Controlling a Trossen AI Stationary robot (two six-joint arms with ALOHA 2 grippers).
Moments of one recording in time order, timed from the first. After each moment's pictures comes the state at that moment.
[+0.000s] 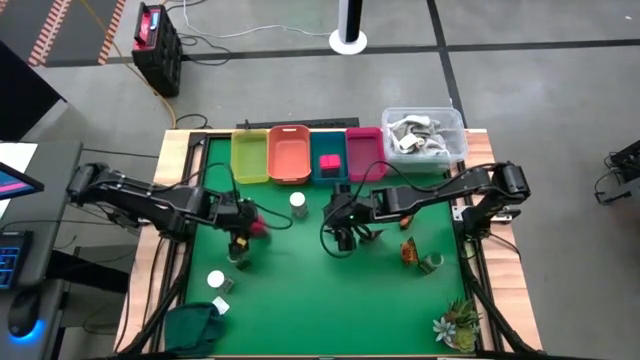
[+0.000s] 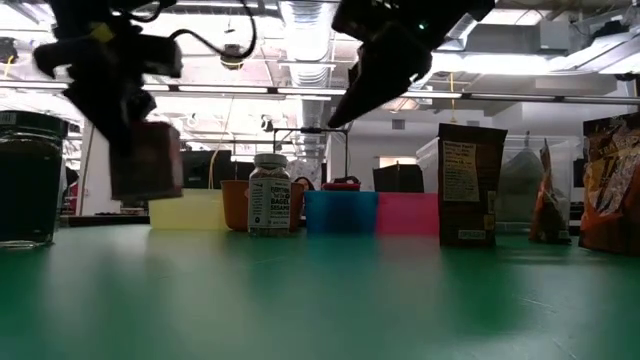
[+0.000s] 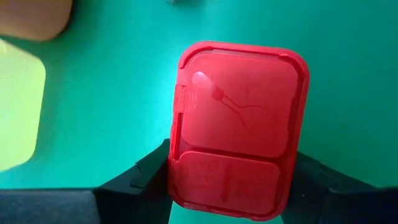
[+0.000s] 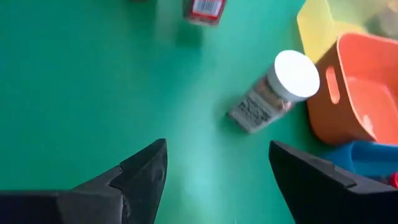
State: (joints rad) left arm -0.14 1.10 0.79 -0.83 -0.22 -0.33; right arm 0.08 1.66 1.20 -0.32 0.18 -0.16
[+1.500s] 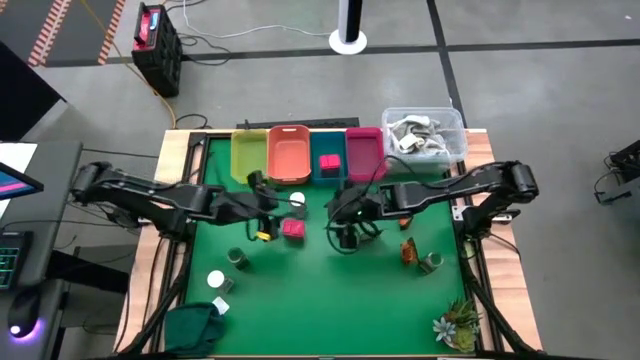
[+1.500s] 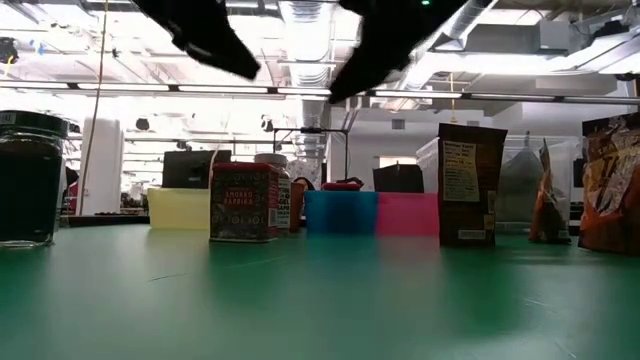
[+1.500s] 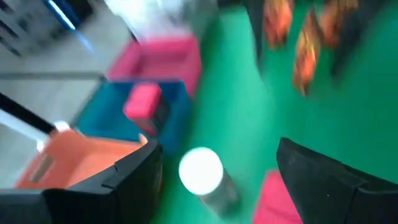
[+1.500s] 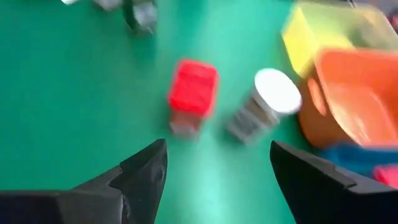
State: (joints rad) left arm -0.16 1.14 0.87 -0.25 -0.56 -0.02; right arm 0.10 1.62 1.20 -0.27 0.16 -0.10
